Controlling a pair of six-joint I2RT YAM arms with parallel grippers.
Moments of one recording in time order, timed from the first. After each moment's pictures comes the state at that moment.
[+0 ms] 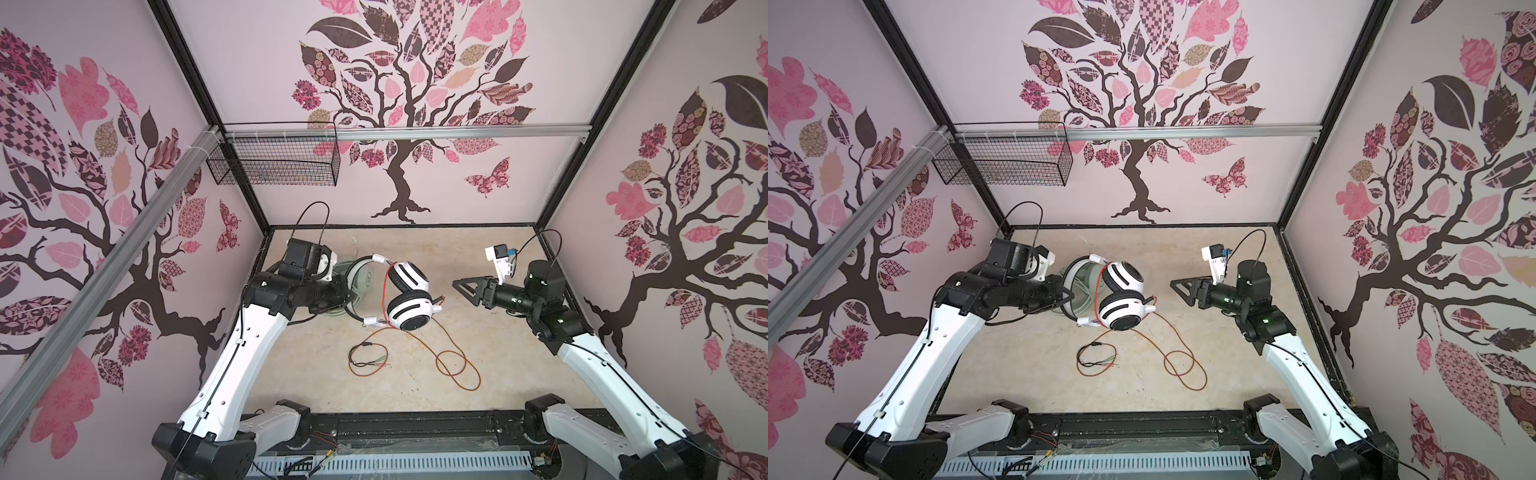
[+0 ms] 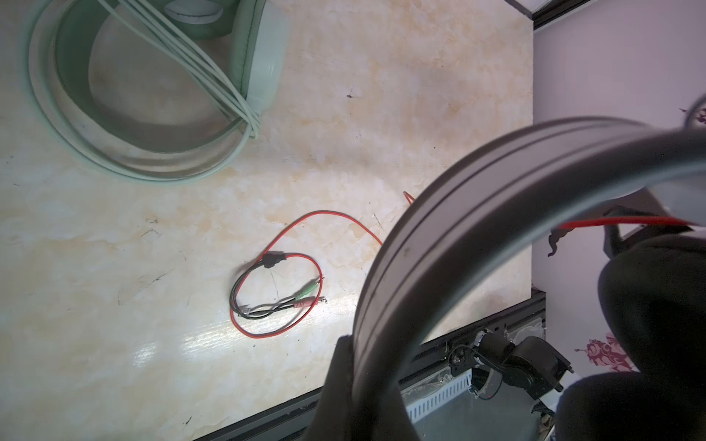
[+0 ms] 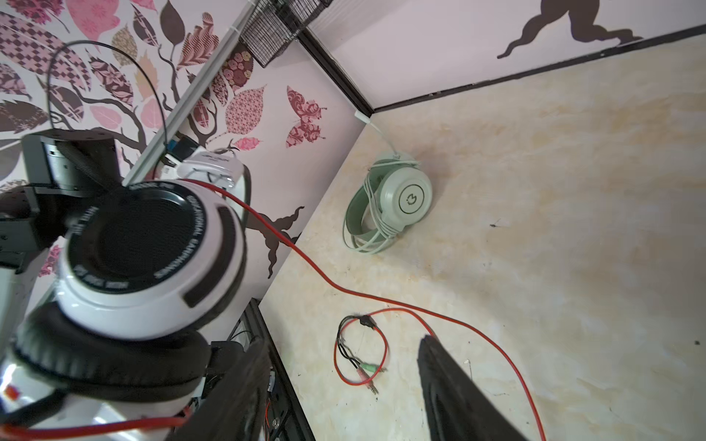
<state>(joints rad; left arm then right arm) -0.31 1.19 1.38 -1.16 0.33 -0.49 0.26 0.97 0.80 -0.09 -0.76 0.56</state>
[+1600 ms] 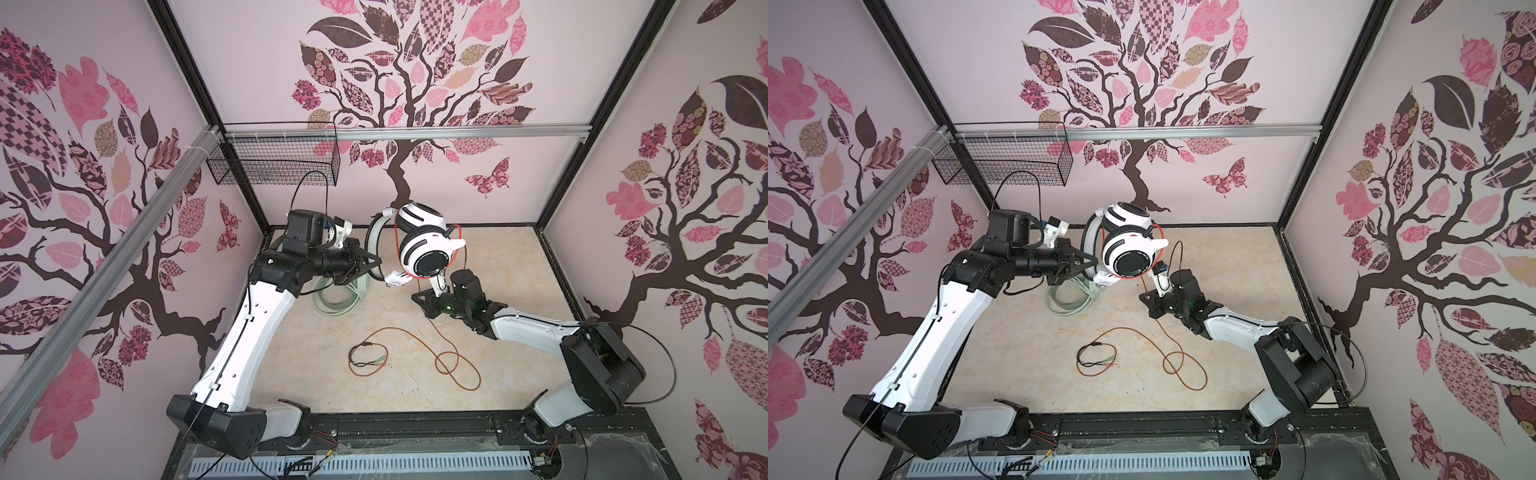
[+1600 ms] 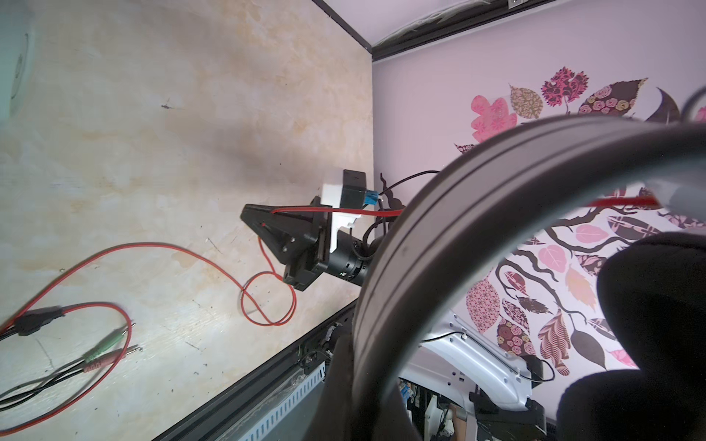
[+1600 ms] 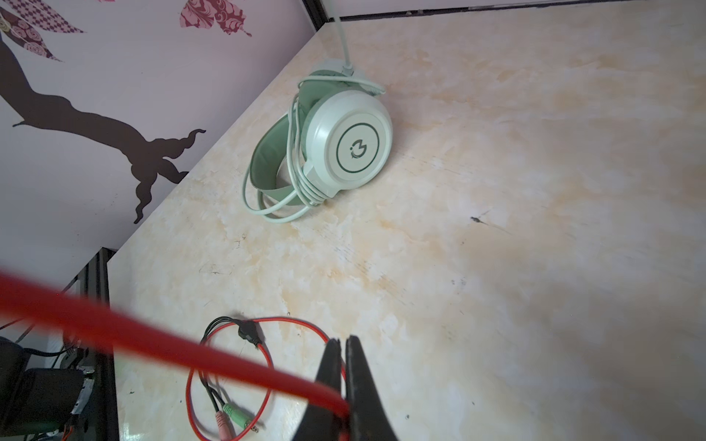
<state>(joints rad) -0.31 1.33 1.57 -0.90 0.71 -0.83 0.61 1.55 0.80 0.29 -0.37 0.30</state>
